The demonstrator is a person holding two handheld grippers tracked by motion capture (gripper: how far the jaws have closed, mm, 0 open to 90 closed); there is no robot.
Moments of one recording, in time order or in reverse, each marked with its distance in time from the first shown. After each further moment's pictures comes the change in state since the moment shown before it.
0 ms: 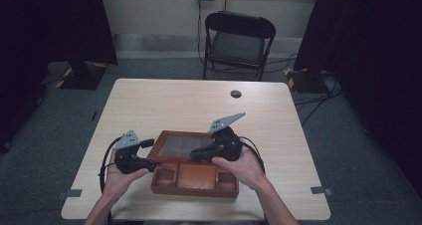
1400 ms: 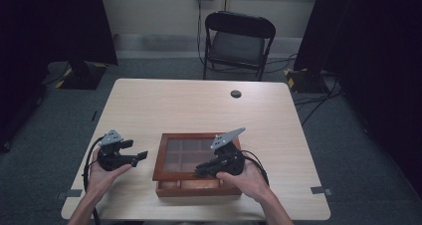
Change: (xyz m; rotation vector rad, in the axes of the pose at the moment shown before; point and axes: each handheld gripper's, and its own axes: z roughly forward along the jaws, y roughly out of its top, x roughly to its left) left arm 0.054 -0.031 -0.020 0.100 0.159 -0.077; right arm 0.001 -0.040 0.011 0.071 0.026 -0.014
